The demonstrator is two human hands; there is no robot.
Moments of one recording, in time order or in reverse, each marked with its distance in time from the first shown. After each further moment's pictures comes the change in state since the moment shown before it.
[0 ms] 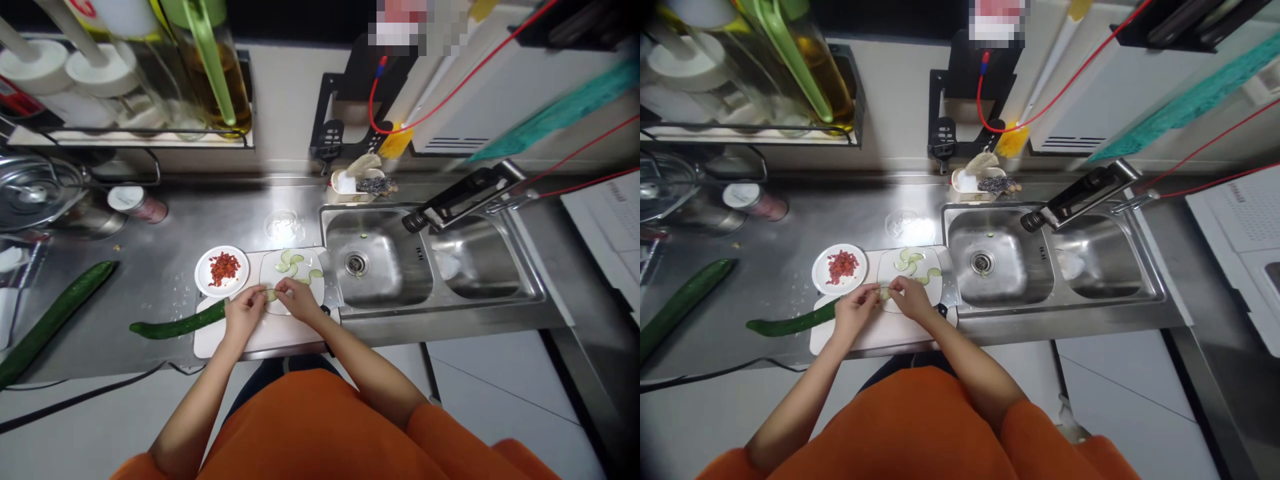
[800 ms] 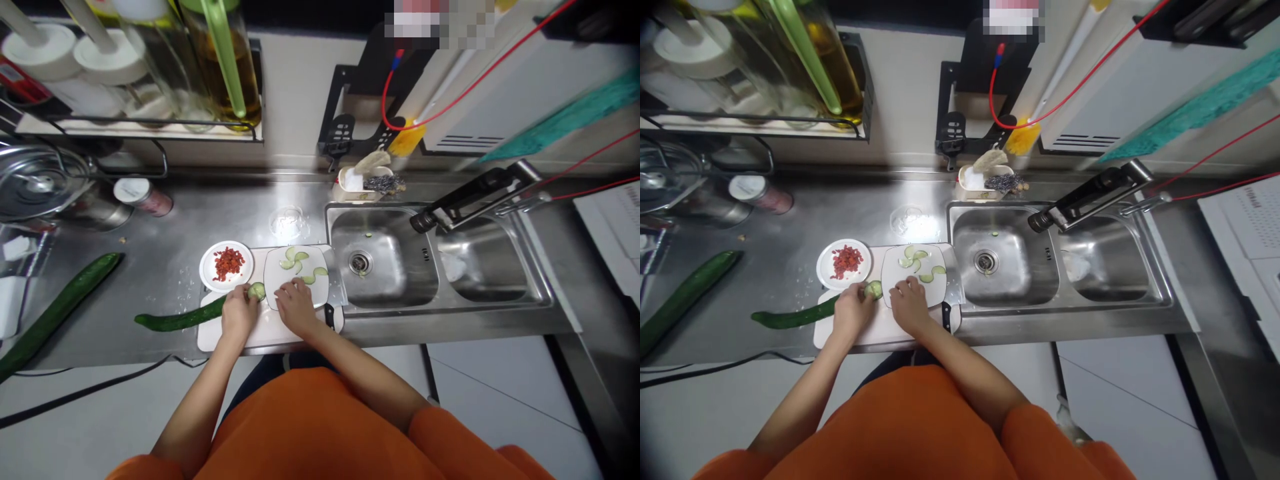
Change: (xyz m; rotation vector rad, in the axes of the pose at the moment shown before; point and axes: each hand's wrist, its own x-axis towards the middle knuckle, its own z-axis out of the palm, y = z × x) left_hand 0.007 -0.031 -0.001 0.475 0.035 -0.042; right_hand -0.022 0.004 0.027 -0.687 0.034 -0.222
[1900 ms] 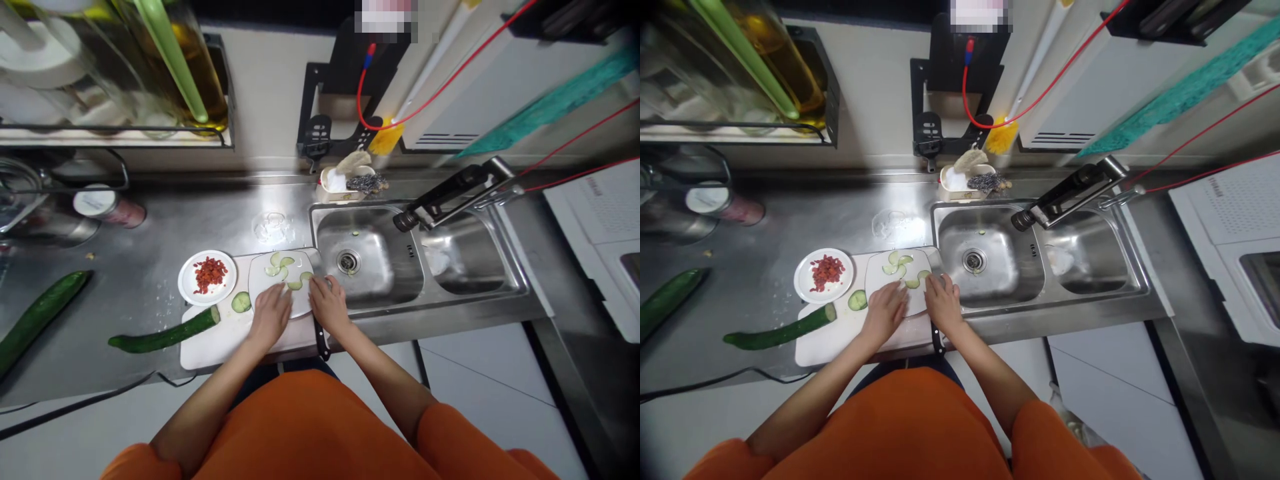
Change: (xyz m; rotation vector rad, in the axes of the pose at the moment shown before) left_hand -0.016 0.065 0.042 -0.033 0.040 0.739; right_hand -0.040 0.087 -0.026 -0.230 0.135 0.174
